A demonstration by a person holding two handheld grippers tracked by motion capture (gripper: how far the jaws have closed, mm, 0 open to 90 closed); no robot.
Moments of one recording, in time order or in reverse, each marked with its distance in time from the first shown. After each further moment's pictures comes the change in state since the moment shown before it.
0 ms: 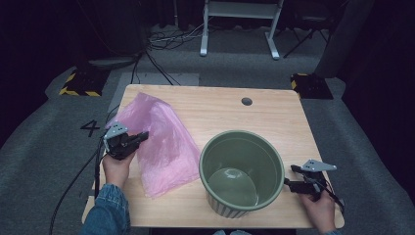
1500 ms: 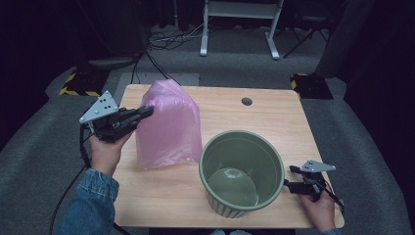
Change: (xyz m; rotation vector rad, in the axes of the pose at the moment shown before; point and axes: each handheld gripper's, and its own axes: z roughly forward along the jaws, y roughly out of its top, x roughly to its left) left arm -0.059 0.124 -0.065 -0.174 -0.174 0.256; right arm 0.003 0.000 0.000 0.000 0.024 -0.019
